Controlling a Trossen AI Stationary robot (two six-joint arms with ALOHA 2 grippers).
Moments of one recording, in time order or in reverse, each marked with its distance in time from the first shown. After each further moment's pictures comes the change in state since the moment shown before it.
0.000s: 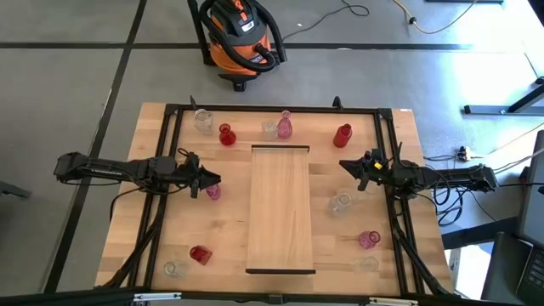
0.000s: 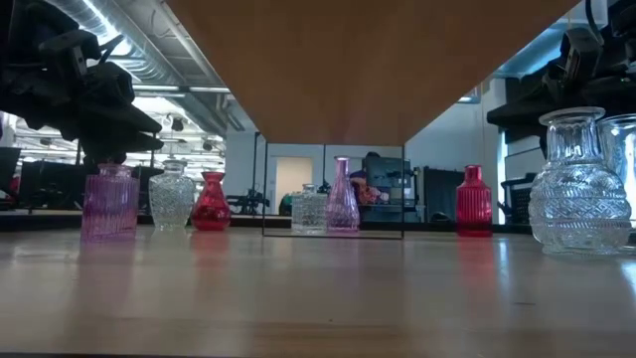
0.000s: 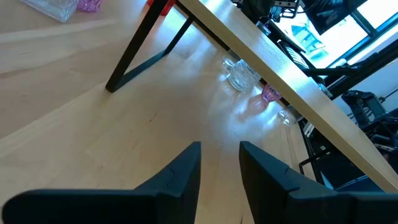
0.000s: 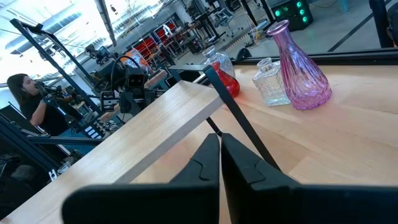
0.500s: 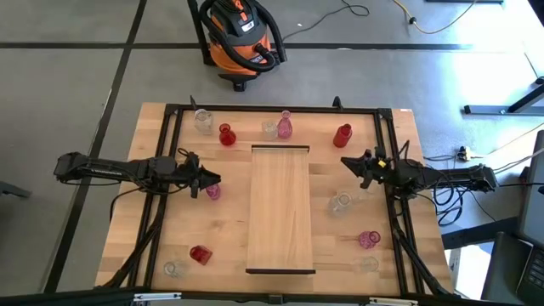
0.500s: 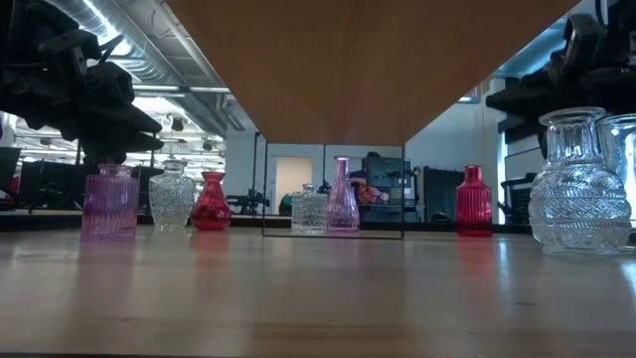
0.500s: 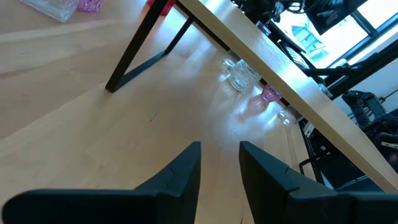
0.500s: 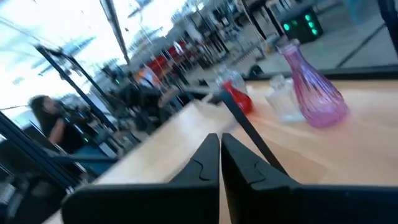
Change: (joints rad) left arm 0.000 0.000 0.000 0.000 -0.006 0.000; right arm 0.000 0.000 -0.002 0.139 0.004 0.007
